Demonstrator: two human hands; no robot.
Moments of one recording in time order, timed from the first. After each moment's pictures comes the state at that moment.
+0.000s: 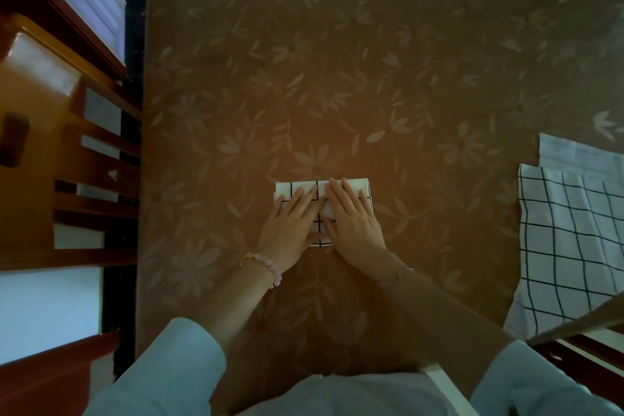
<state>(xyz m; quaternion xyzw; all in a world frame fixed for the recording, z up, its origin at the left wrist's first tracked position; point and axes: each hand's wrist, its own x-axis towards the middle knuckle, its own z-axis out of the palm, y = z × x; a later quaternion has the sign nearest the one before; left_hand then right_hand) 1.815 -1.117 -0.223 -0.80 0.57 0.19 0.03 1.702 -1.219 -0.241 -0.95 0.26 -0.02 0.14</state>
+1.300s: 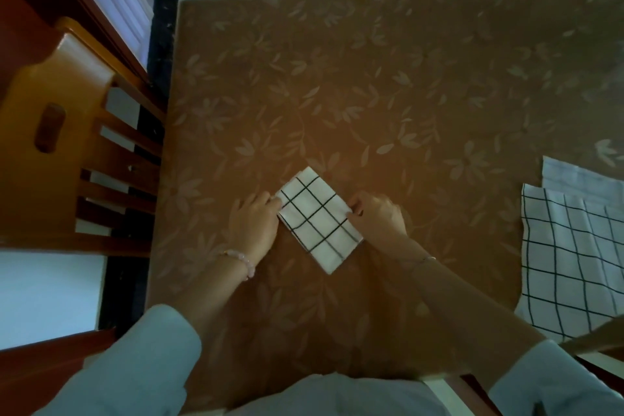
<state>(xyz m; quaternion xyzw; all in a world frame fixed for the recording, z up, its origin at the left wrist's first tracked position) 1.852 -1.077 -0.211 -0.89 0.46 0.04 -0.08 1.708 -1.253 -0.205 -0.89 0.37 0.05 0.25</state>
